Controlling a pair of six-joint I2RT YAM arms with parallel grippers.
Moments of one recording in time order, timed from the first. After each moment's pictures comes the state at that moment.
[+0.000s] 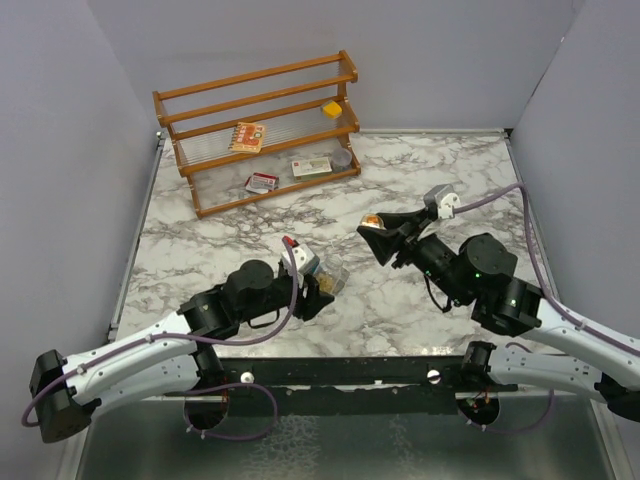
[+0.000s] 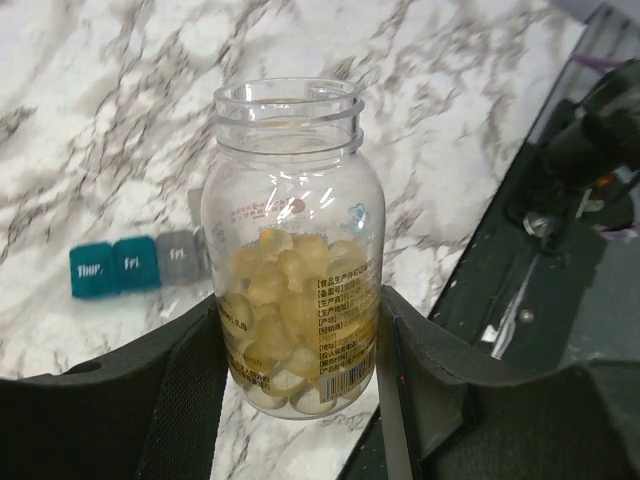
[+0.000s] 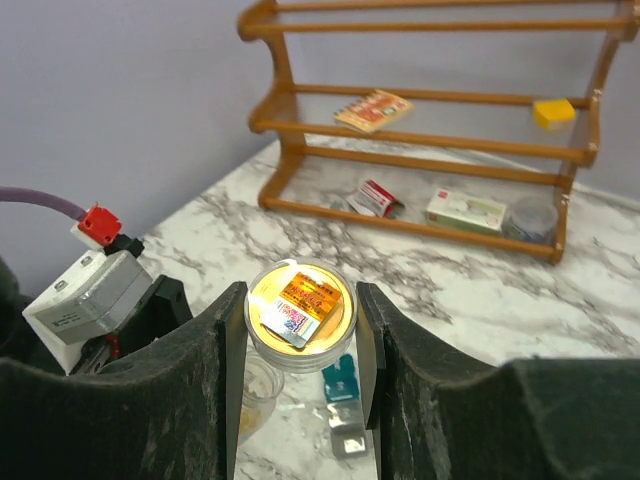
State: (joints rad) left arm -1.03 0.74 0.57 -0.11 0.06 -0.23; right arm 1.10 0.81 0.94 -0.01 0.34 0.11
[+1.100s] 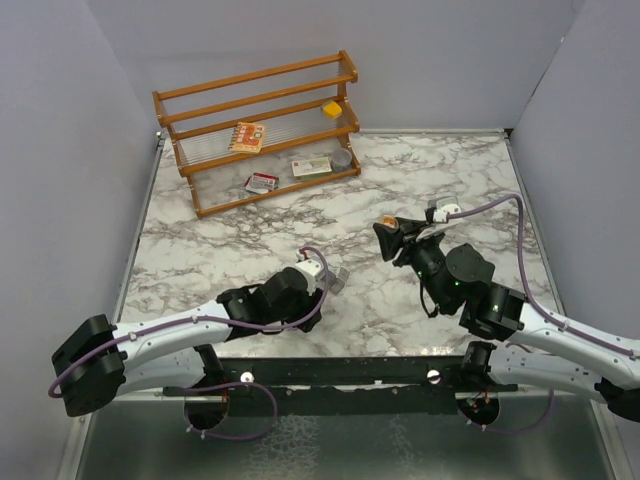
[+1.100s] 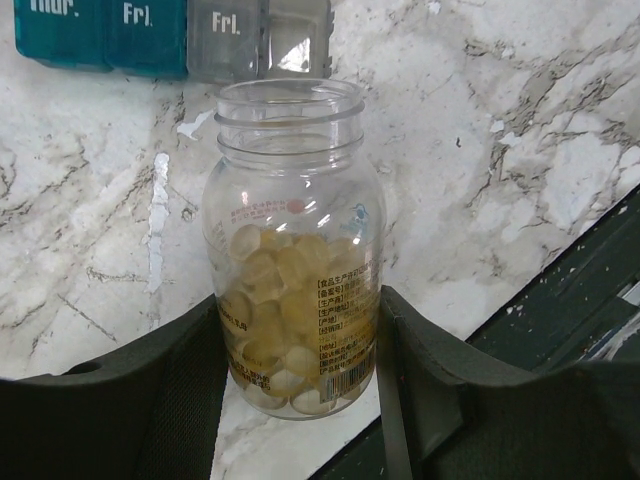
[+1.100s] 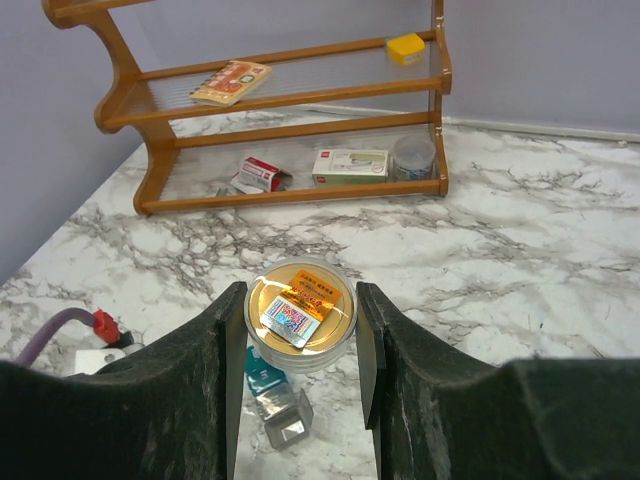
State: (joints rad) left arm -1.03 1.04 0.50 -0.23 -0.09 -0.42; right arm 1.10 0.81 0.78 0.05 0.70 0.17
